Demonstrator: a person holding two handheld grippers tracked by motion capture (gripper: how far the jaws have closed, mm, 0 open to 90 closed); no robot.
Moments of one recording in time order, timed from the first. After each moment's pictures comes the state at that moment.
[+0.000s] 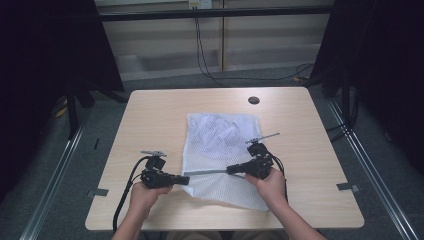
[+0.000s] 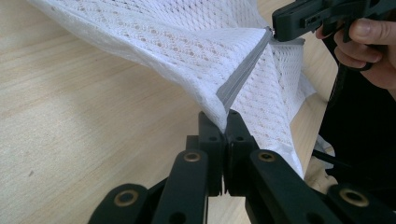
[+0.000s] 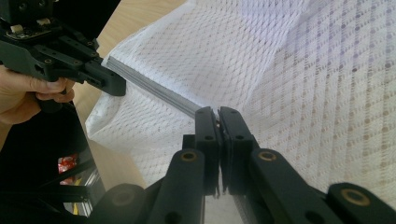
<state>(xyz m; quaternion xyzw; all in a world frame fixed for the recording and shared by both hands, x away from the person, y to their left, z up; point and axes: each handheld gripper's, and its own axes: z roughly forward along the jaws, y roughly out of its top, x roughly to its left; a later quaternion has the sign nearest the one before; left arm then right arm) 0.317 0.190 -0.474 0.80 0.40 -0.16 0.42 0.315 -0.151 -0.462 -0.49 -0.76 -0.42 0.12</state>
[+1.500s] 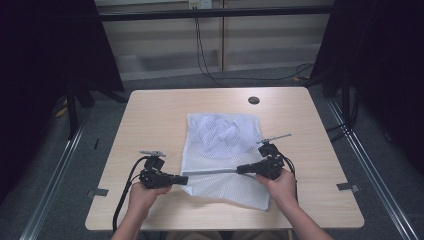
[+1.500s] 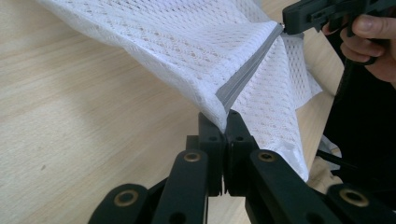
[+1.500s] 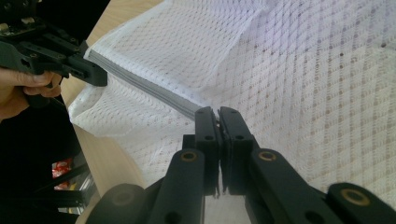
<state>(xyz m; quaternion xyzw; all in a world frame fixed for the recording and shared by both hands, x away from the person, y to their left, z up) 0.315 0.191 -0.471 0.80 0.40 -0.14 0.42 0.310 -0.180 -0.464 -0.50 -0.75 -0.42 0.11</state>
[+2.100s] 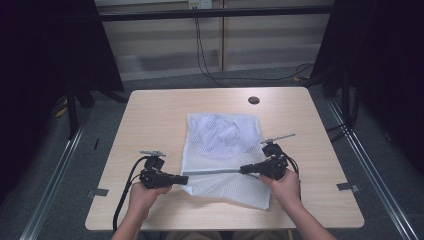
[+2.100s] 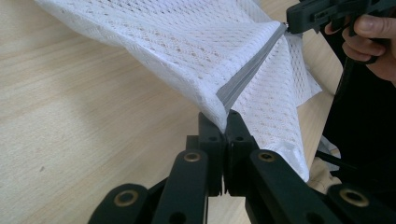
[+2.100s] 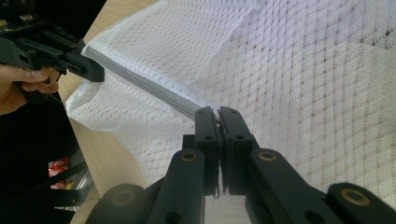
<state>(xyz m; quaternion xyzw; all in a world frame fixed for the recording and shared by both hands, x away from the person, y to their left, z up) 0.315 0.192 -0.472 0.80 0.40 -0.15 0.43 0.307 -0.189 -0.462 -0.50 -0.76 -0.41 0.10</state>
